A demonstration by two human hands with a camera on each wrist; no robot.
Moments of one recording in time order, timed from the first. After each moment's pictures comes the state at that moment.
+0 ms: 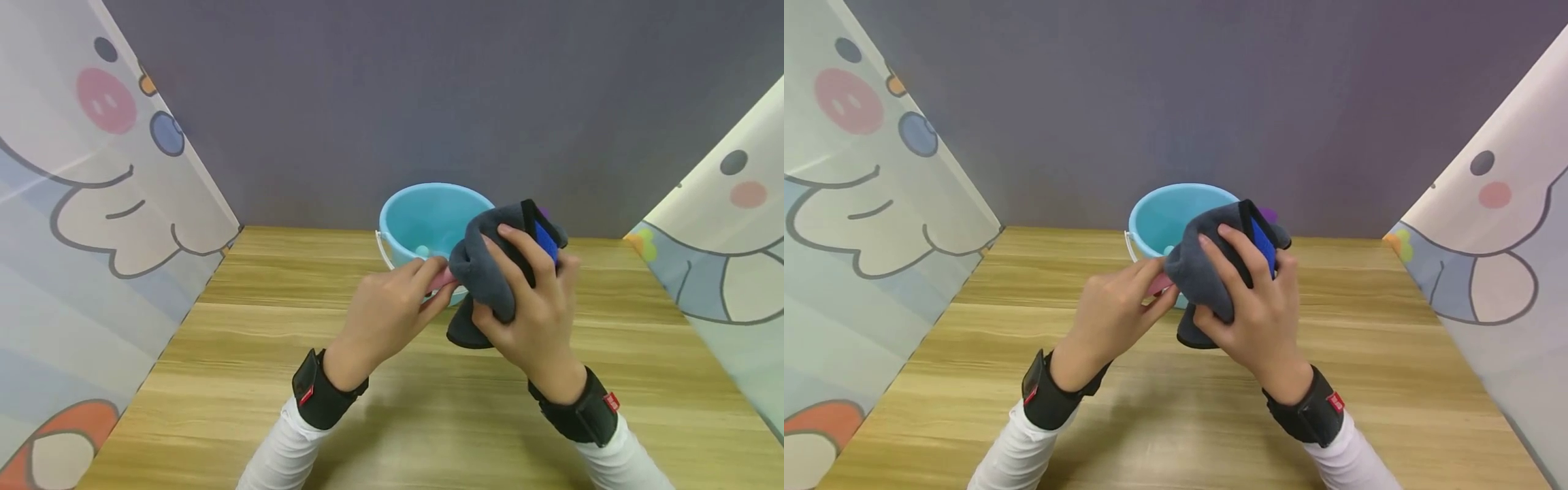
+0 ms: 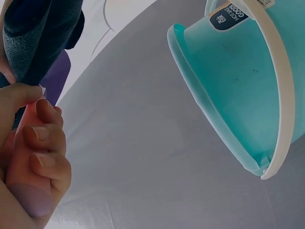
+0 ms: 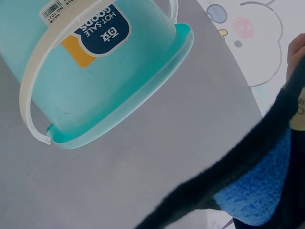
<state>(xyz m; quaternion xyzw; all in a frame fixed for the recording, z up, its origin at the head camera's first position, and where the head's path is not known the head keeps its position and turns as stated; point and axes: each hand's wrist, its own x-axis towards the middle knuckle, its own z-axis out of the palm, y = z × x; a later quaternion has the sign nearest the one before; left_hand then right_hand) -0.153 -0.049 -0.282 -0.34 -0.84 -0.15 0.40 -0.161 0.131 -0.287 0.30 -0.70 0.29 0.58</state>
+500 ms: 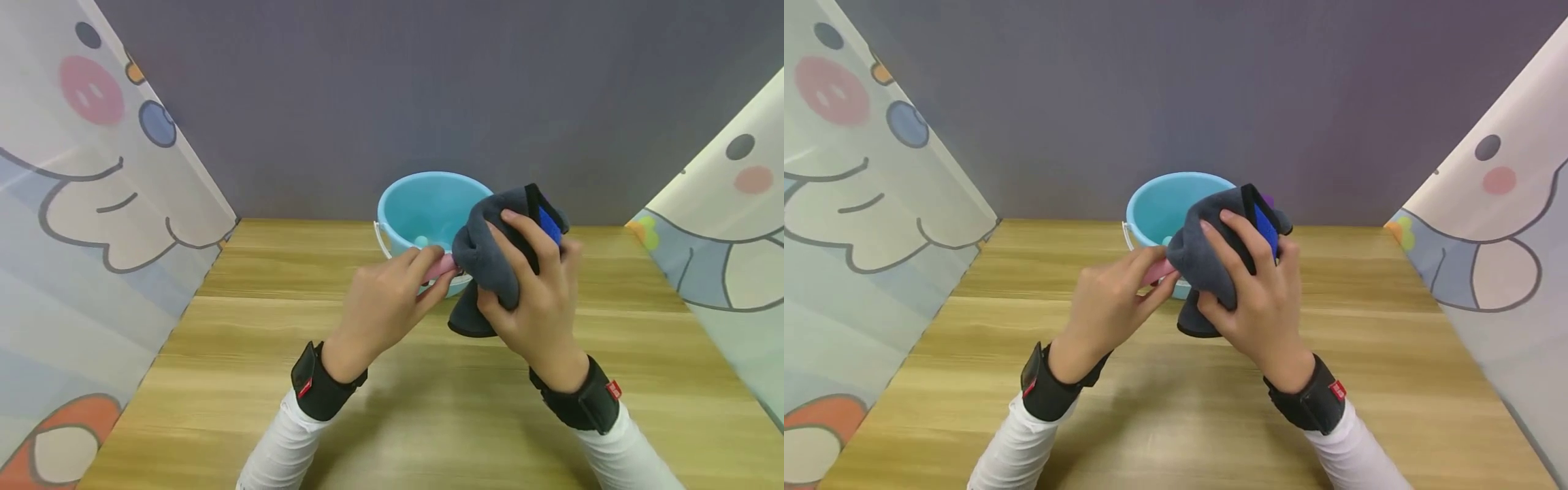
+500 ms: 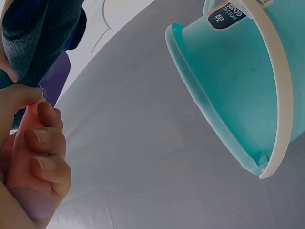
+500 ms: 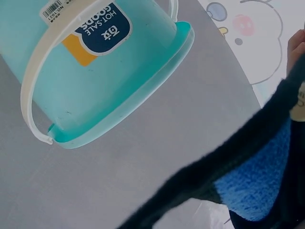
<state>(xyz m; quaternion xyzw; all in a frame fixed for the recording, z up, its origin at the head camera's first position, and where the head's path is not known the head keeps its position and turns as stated) -0.157 -0.048 -0.284 -0.32 -0.83 -0.15 0.42 -0.165 0.132 -0.284 0.29 -0.71 0.31 0.56</state>
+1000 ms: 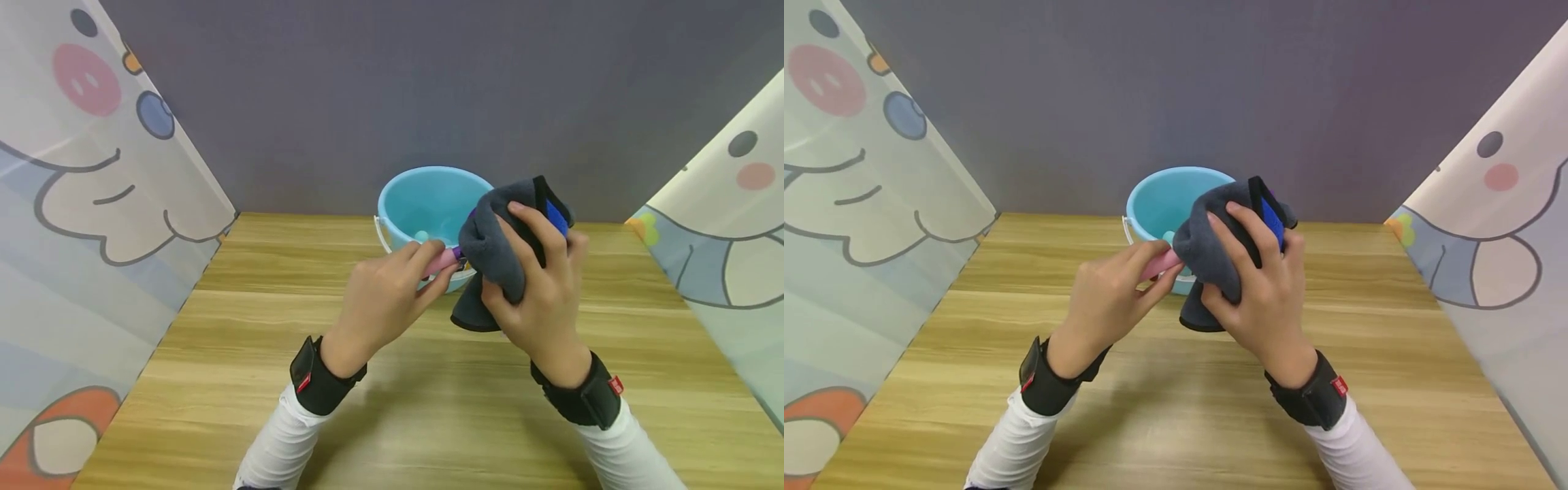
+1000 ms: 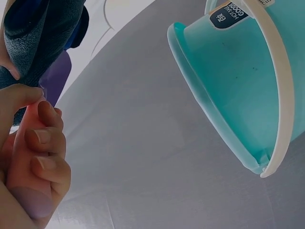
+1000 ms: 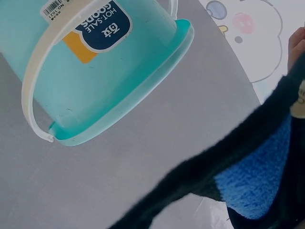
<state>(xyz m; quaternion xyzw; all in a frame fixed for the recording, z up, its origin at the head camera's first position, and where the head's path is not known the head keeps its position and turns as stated) -0.158 -0.048 -0.283 -0.31 -0.83 -0.16 0.42 -0.168 0.134 -0.284 0.28 -0.71 0.32 0.57</state>
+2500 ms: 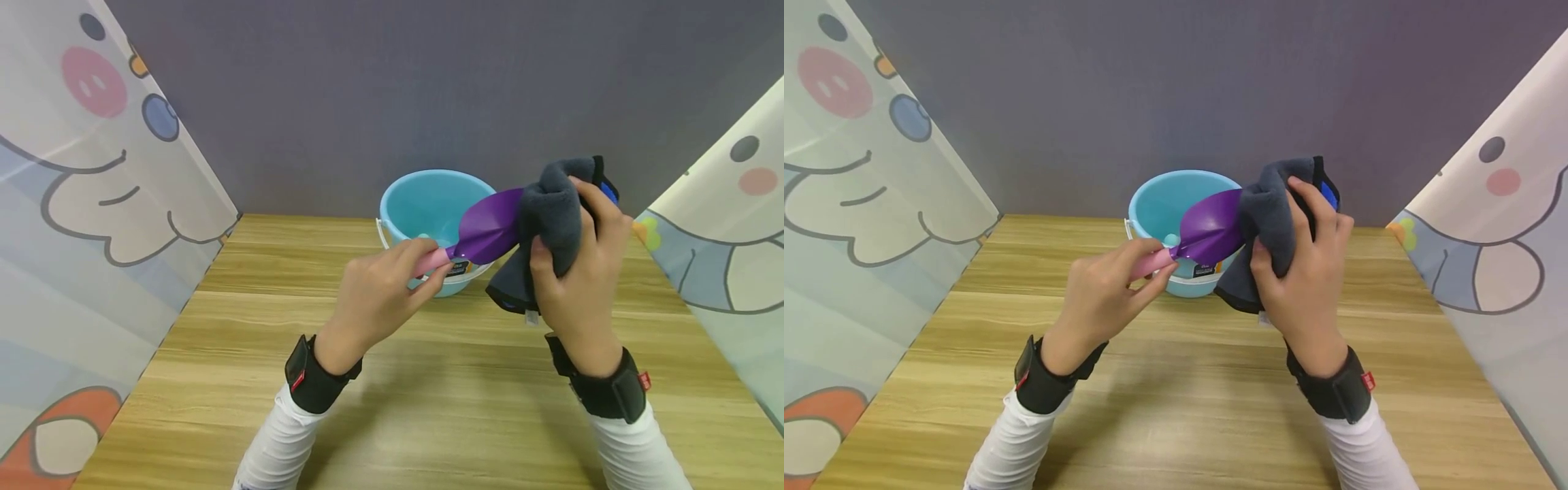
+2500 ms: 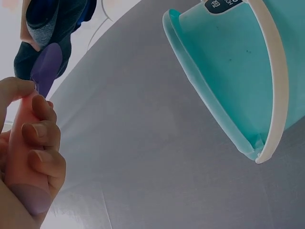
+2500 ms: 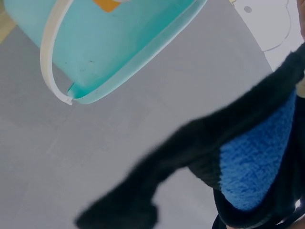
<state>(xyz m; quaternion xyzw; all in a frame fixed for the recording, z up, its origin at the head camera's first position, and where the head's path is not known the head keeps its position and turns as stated) -0.161 -0.056 -0.281 -0.31 -0.82 -0.18 0.44 -0.181 0.171 -0.275 0.18 -0.75 0.37 0.52</state>
